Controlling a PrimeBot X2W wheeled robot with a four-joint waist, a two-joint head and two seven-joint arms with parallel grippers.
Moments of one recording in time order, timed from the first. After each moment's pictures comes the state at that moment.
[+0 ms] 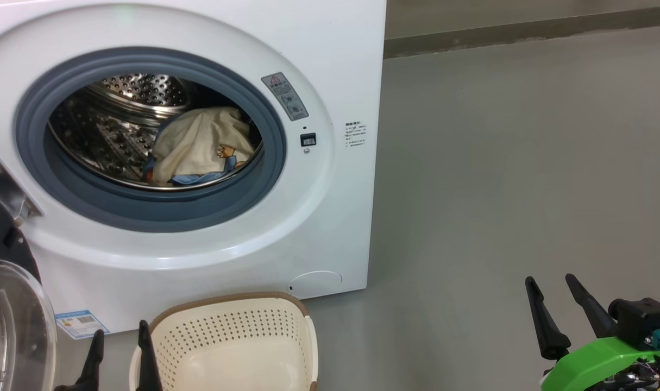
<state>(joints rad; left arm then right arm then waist) 0.05 0.14 -0.09 0.20 -0.32 0.20 -0.24 0.09 -0.07 -0.07 -0.02 0.24 0.13 0.10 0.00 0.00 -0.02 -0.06</state>
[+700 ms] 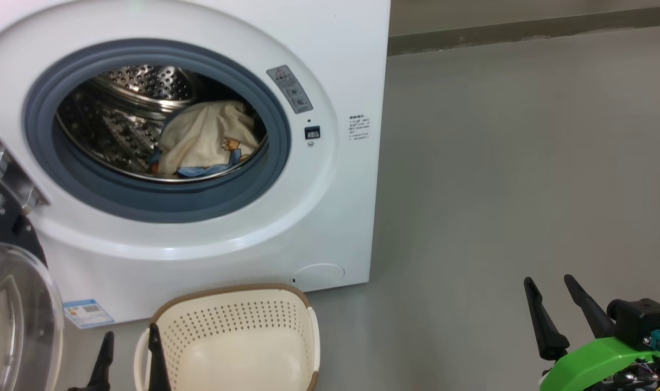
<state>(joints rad) 0.06 0.14 -0.12 0.19 -0.31 0.22 -0.24 0.09 -0.07 -0.06 -0.02 0.25 0.13 0.10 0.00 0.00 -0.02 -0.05</state>
